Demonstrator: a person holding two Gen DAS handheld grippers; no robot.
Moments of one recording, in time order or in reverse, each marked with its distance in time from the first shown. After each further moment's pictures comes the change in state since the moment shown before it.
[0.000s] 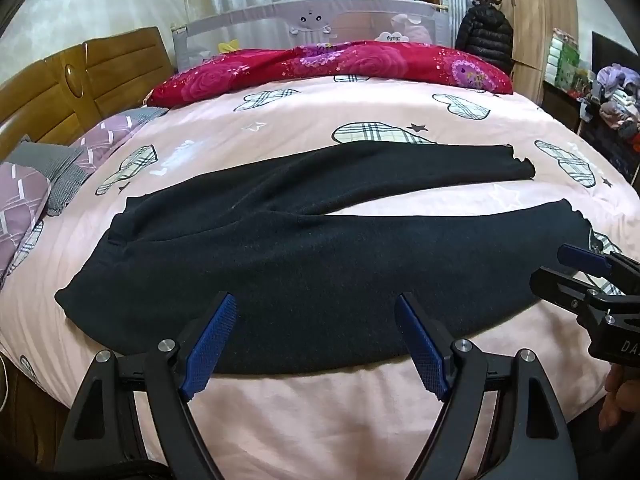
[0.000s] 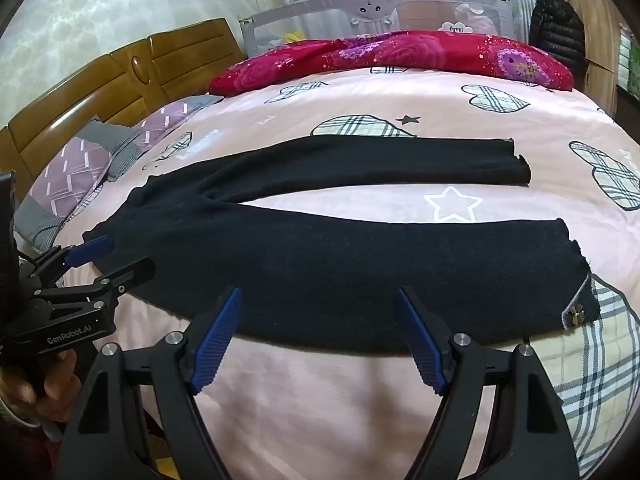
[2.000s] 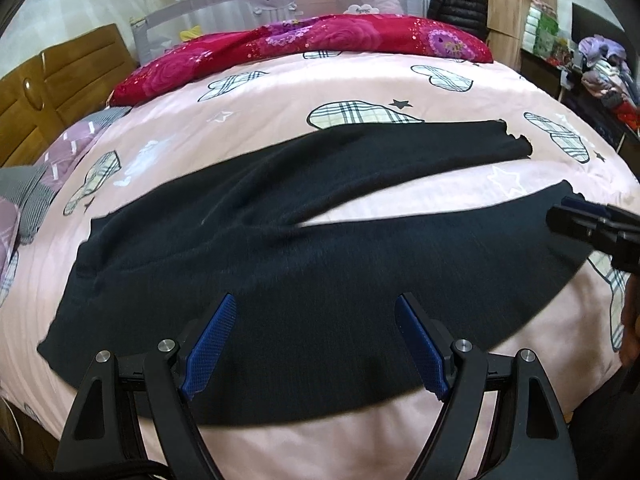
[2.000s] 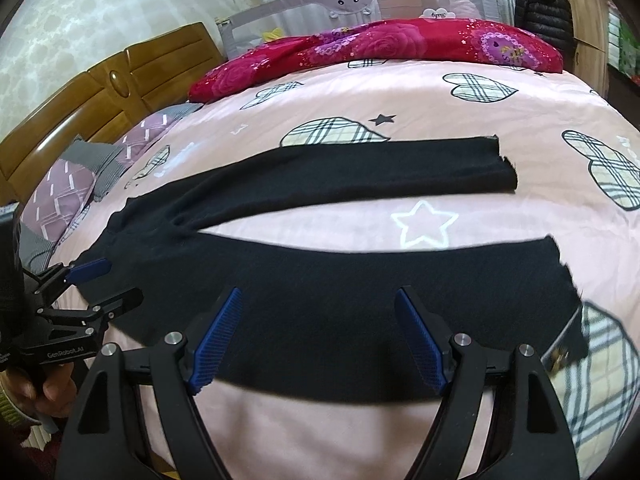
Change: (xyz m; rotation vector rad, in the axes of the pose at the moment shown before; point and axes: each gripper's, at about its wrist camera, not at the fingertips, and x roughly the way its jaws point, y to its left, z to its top) left arm 0.045 0.004 0.035 0.104 0.096 -0.076; right arm 0.021 -0.036 0.033 0.052 0.065 -0.045
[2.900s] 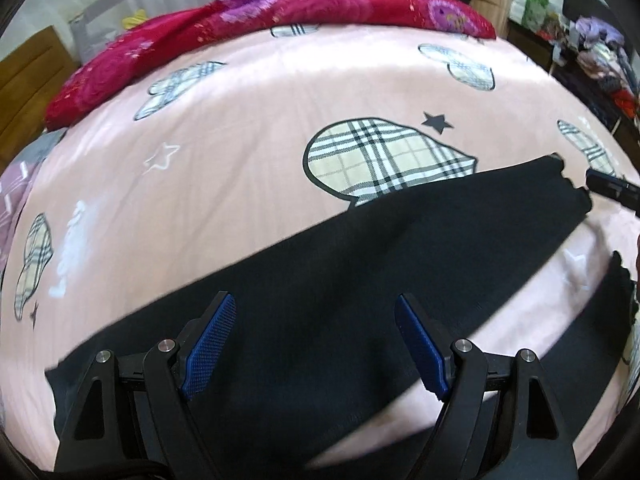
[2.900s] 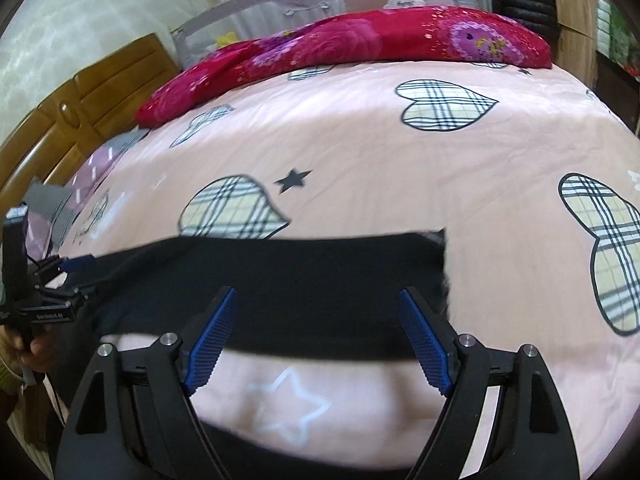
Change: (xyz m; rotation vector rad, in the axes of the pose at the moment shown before) left arm 0.152 0.039 0.159 0.107 0.156 -0.117; right arm 0.073 -0.117 0.123 0.102 -0.004 -0.024
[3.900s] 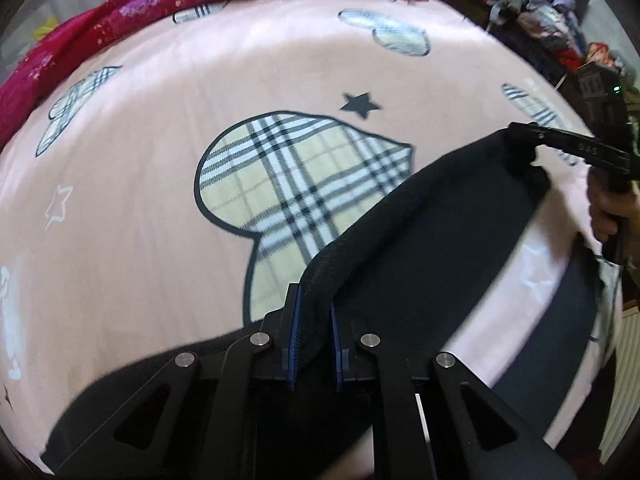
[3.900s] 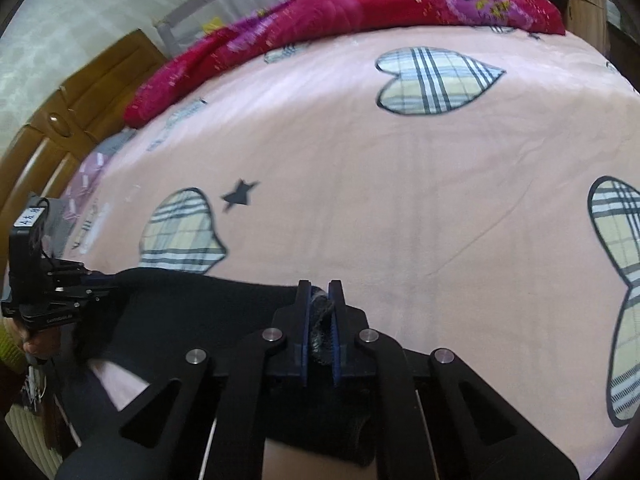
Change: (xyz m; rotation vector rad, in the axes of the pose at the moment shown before) left arm 0.025 -0.036 0.035 0.143 0.096 -0.239; right arm 0.042 -0.056 0.044 0.021 0.075 0.077
